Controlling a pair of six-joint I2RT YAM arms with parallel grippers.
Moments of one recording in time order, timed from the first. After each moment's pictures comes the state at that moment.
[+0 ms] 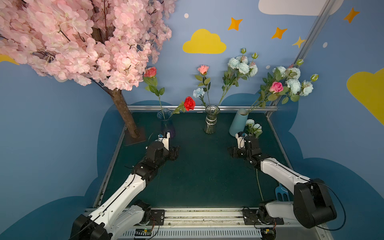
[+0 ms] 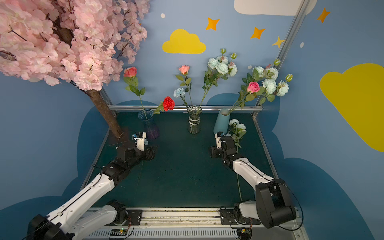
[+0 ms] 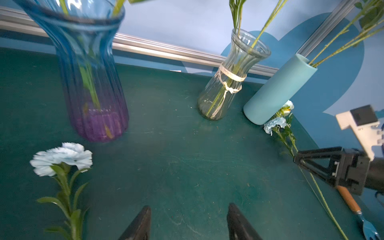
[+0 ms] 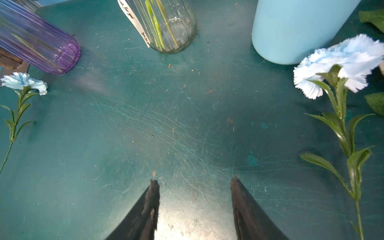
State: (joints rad) left arm -0.44 0.96 0.56 -0.05 0.01 -0.36; right arm 0.34 1.31 0.70 -0.11 -0.15 0.22
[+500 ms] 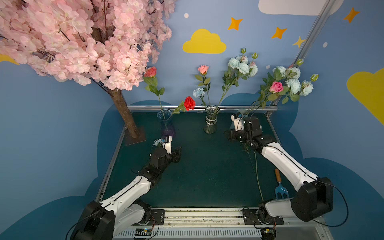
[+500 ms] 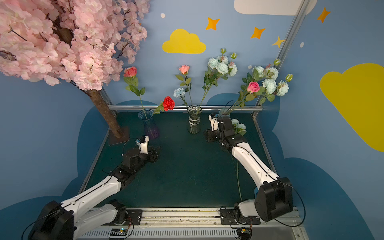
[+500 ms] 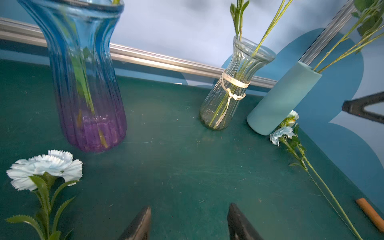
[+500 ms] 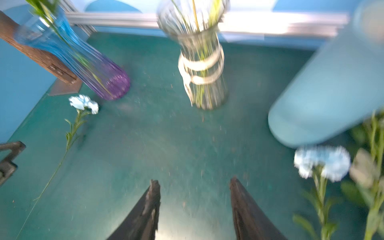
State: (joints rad) left arm -0.46 1.05 0.45 0.29 -0.04 -0.36; right arm 0.39 1.45 1.27 -0.46 -0.18 0.09
